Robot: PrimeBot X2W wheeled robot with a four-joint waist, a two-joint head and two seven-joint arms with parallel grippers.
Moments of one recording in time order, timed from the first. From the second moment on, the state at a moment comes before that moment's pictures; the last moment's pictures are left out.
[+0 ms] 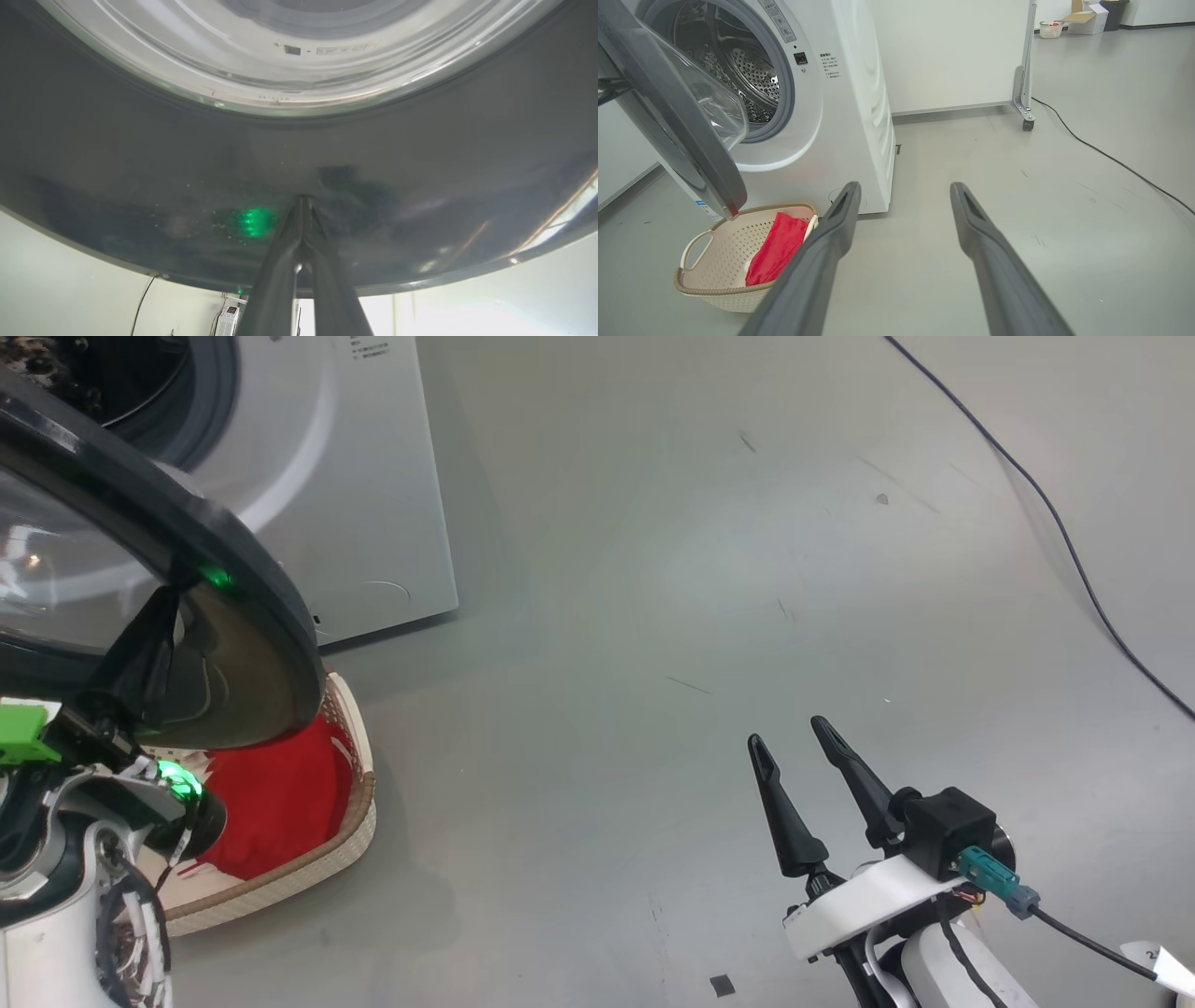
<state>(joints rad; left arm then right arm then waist) -0.39 0.04 0.26 0.21 -1.84 0.13 0.44 -0.10 -0.05 0.37 0.20 0.36 0.07 -0.25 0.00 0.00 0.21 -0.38</state>
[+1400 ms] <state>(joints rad) -0.25 0.18 -0.22 0.26 -1.08 -0.09 0.18 -0.09 -0.10 0.26 0.17 0.32 0.04 -0.25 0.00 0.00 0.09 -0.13</state>
